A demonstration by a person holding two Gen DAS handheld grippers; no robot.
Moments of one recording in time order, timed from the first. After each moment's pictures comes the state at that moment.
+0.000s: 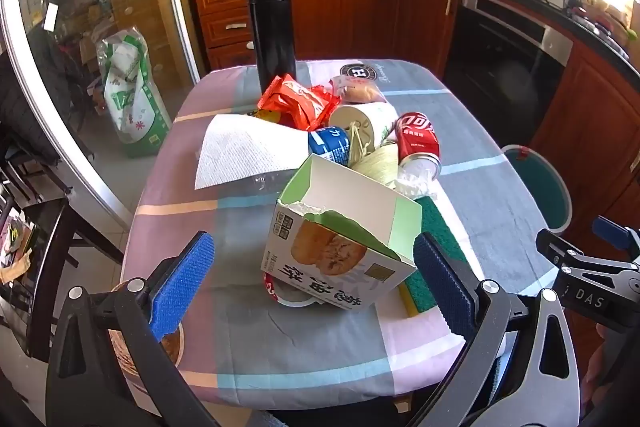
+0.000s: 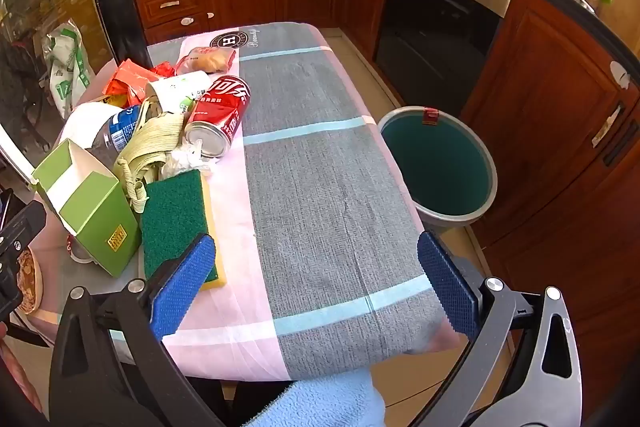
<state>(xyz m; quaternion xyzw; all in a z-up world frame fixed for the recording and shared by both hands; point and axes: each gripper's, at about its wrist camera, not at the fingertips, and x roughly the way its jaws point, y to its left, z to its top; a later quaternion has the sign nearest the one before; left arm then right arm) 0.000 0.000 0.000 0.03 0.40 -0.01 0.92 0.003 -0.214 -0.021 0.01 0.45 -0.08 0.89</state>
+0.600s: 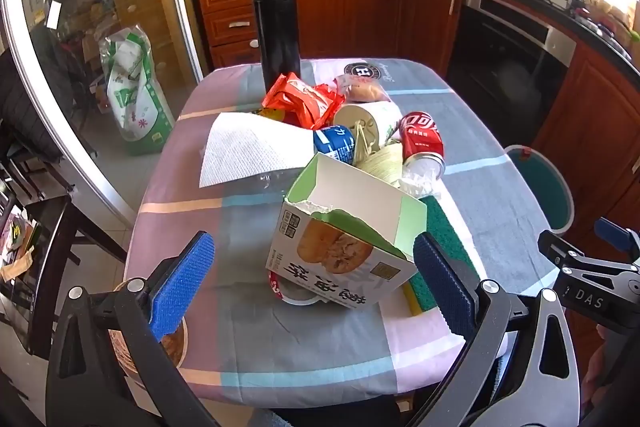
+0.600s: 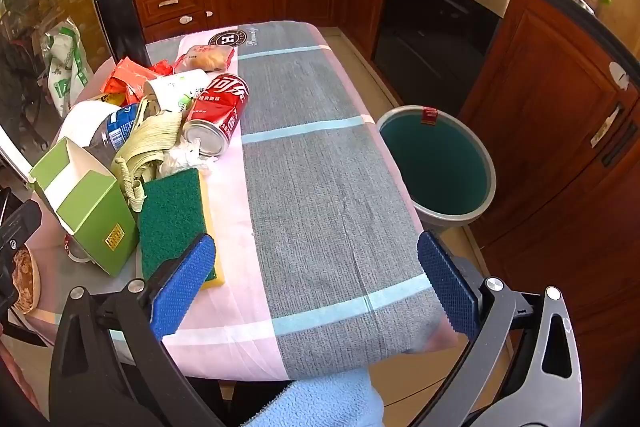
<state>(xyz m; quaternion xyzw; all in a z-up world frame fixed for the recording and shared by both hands) -0.002 0.002 0.001 0.03 0.40 0.00 0.92 0.003 -0.214 -0.021 0.01 0.45 -0.08 0.89</state>
